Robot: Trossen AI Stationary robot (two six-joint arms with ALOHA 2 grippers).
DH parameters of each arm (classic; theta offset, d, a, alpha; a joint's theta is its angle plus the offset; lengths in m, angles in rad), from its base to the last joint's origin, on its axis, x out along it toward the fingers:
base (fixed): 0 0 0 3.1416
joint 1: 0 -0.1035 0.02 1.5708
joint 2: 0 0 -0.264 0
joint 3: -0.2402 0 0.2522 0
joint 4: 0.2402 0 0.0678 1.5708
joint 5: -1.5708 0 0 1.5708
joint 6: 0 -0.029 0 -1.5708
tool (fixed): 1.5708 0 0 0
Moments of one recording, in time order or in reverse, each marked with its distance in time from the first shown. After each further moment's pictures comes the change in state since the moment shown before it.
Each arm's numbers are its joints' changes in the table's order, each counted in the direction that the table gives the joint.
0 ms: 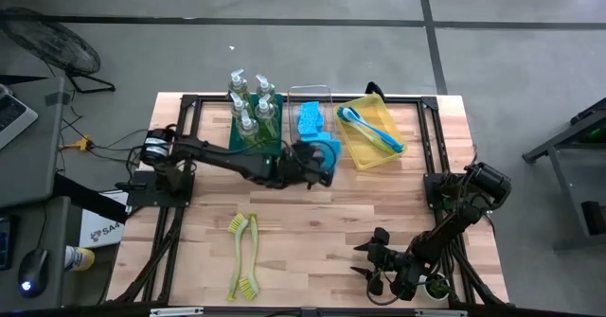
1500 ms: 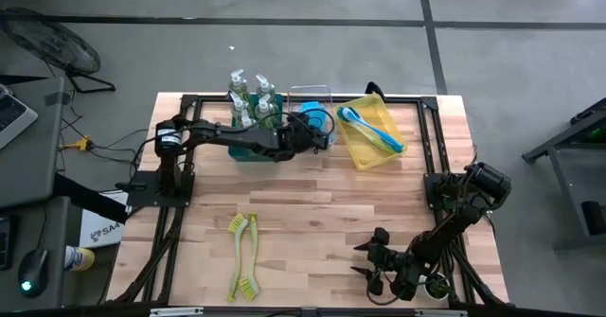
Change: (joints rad) left arm -0.233 0.081 -0.040 0.061 0.101 -0.045; right arm 0.000 0.000 0.000 0.003 -0.003 0.001
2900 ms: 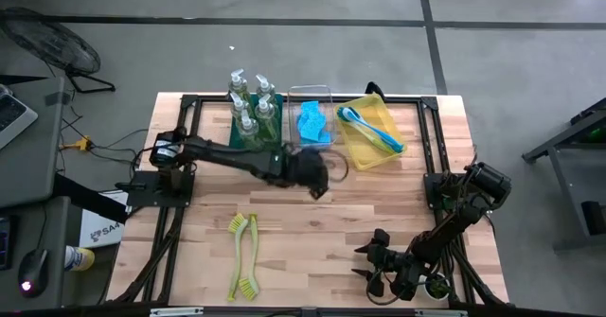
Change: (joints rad) left arm 0.254 -0.002 -0.231 0.488 -0.217 -0.218; right arm 0.000 0.000 0.000 0.000 0.053 -0.029
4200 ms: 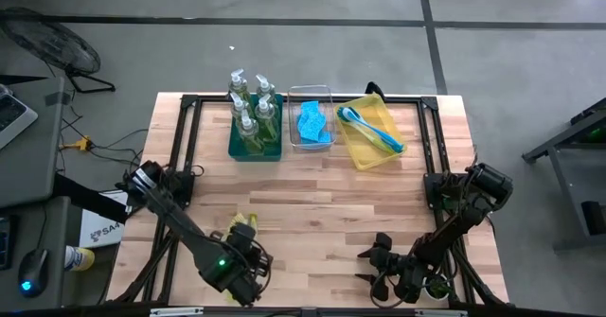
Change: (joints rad) left arm 0.672 0.000 0.015 0.535 -0.170 1.324; right arm -0.028 0.000 0.000 0.000 0.037 -0.031
